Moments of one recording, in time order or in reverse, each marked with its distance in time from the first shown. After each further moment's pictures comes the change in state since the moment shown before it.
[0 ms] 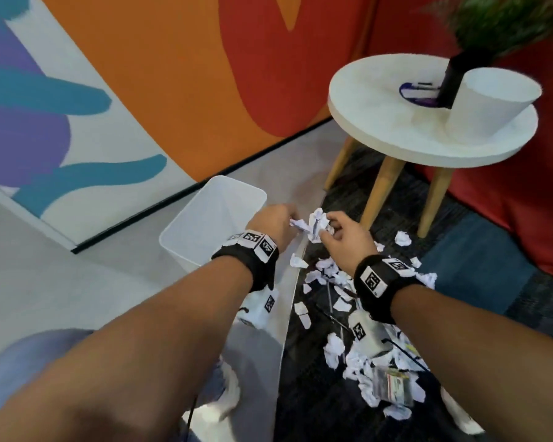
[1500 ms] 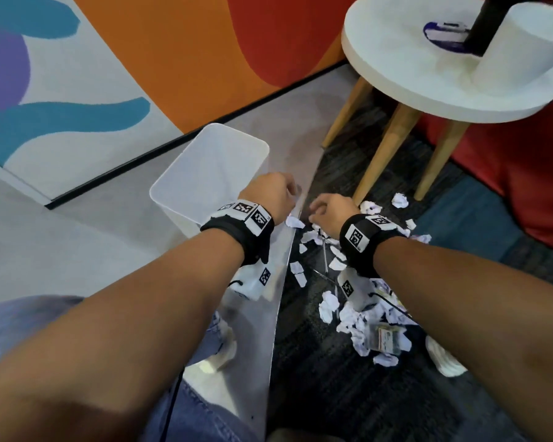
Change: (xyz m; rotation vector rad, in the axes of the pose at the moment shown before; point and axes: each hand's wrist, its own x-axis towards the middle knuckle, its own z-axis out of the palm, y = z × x) left_hand -0.014 -0.024 0.018 -0.077 -0.023 -0.015; right_hand 0.023 0.023 0.053 -0.257 -0.255 0.201
